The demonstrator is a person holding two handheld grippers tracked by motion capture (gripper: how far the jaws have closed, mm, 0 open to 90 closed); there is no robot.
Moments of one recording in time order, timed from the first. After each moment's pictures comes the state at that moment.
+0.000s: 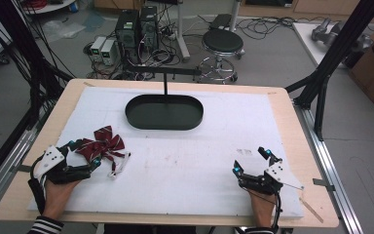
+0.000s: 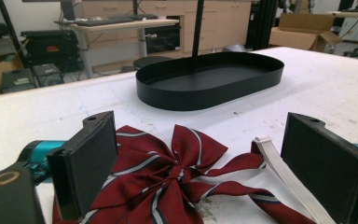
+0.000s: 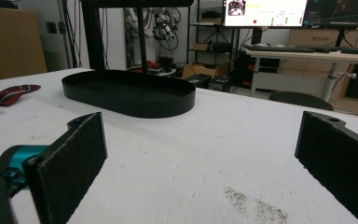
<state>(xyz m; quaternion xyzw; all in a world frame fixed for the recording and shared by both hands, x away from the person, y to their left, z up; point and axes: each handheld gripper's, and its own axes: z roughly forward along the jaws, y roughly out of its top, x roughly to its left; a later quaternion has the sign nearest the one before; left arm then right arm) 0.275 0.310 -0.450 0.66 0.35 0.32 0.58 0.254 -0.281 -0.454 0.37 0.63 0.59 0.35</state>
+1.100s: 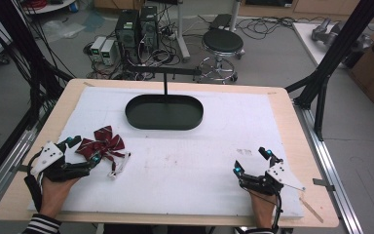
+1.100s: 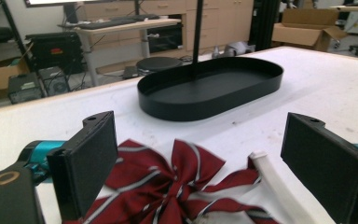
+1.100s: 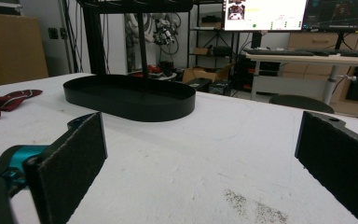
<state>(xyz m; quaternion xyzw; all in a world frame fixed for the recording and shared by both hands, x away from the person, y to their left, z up) 0.271 0.304 -0.420 0.67 0.34 0.32 0.57 0.253 -0.283 -0.454 0.37 0.62 0.60 0.36</state>
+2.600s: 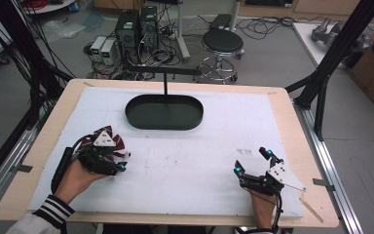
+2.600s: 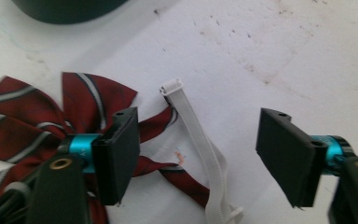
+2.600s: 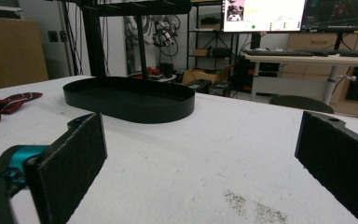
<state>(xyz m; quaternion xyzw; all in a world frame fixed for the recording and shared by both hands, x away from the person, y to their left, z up) 0.305 0.213 -0.394 0.87 0.36 0.15 0.30 0.252 -0.284 -0.455 0.37 0.62 0.60 0.35</state>
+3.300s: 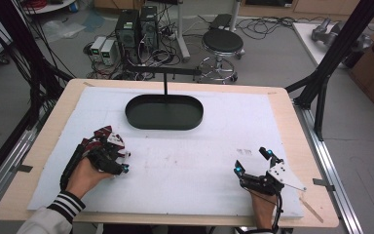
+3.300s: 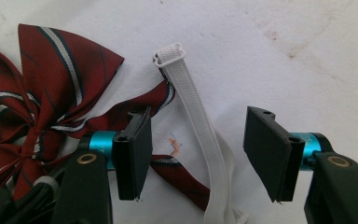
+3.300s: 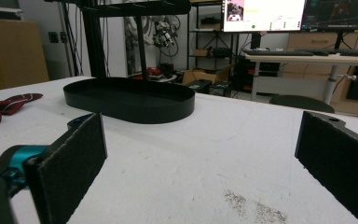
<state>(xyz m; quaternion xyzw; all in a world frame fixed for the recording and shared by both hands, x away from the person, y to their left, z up) 0.319 0.200 -0.411 0.89 0.39 0.11 0.22 0.253 -0.284 -0.455 0.37 0.61 0.60 0.35</state>
